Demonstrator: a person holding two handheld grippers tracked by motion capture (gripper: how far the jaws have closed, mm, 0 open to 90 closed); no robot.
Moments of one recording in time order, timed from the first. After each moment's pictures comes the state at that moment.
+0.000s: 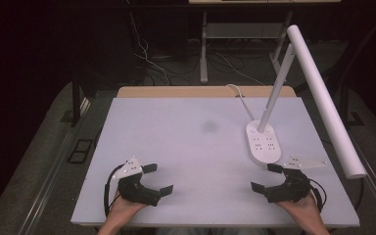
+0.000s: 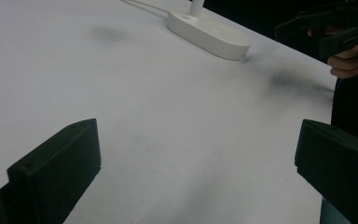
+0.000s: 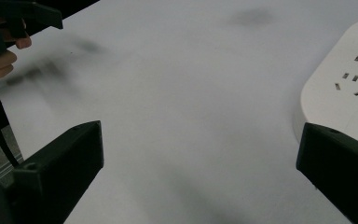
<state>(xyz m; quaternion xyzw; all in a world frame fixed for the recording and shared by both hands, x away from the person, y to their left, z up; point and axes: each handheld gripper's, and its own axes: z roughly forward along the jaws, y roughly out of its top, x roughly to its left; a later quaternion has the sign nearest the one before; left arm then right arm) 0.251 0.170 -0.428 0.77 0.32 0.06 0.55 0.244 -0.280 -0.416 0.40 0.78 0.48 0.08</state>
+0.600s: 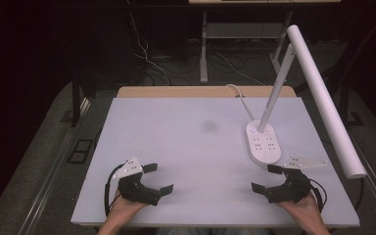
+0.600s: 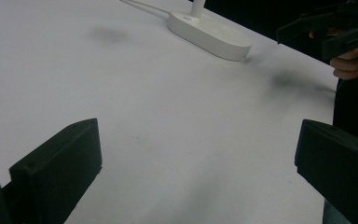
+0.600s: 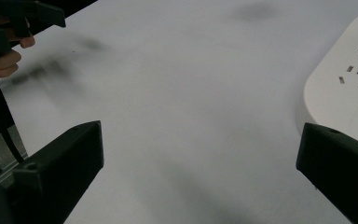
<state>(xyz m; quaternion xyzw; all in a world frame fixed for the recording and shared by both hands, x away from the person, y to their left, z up) 0.253 0.170 -0.428 0.77 0.32 0.07 0.55 0.244 -0.282 -0.416 0.41 0.78 0.47 0.07</state>
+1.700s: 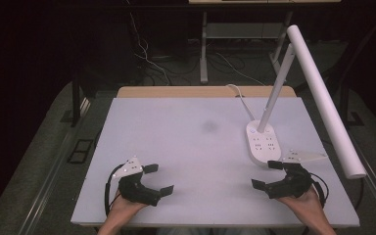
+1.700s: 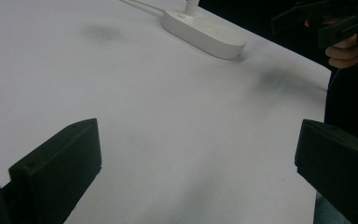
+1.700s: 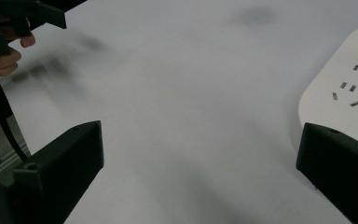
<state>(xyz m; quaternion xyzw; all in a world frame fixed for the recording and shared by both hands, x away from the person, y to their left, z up) 0.253 0.170 -0.428 0.77 0.32 0.05 0.55 0.252 -0.278 -0.398 0.40 0.79 0.46 0.07</state>
